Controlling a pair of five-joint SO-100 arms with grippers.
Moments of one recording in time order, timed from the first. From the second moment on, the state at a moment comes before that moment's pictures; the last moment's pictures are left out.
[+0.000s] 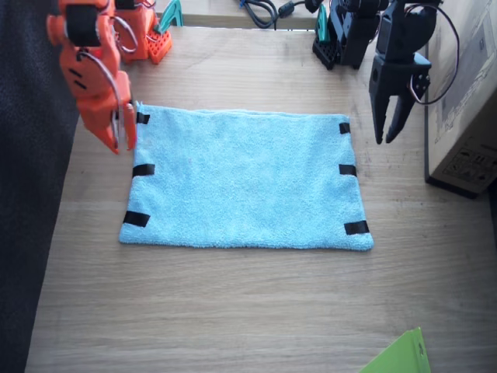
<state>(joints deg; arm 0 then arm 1) 87.1 107.7 118.5 66.9 92.6 94.7 79.5 93.3 81.5 75.7</state>
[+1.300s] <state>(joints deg) 82.9 110.2 119.2 67.4 94.7 96.8 79.2 99.2 82.5 78.1</state>
